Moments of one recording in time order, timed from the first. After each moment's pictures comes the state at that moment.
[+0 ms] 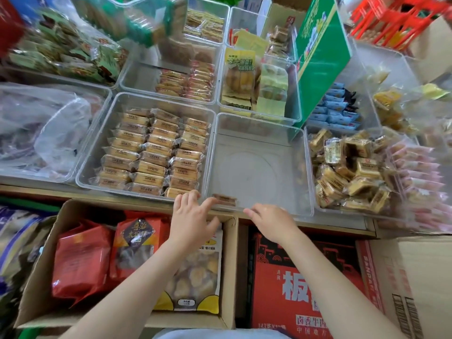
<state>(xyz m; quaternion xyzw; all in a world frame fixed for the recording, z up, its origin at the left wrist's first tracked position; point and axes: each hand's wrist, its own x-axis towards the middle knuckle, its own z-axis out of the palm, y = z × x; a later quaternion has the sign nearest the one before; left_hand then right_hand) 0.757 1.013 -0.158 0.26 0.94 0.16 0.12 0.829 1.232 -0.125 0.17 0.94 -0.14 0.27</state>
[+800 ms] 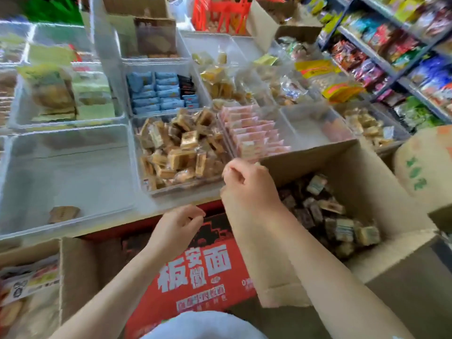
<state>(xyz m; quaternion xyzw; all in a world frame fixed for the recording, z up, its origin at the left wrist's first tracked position) 0.985 1.310 -0.041 0.34 0.82 0.35 0.30 1.079 1.476 0.029 0.27 0.90 -0.30 -0.18</state>
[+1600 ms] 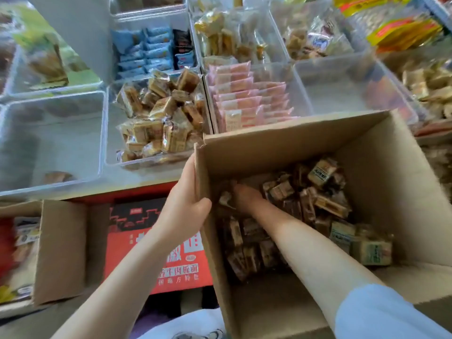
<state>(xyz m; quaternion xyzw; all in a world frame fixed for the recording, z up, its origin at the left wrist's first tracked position) 1.094 1.451 -0.013 0.22 0.81 0.45 0.31 1.133 1.632 -0.213 0.22 0.89 -0.26 0.31</state>
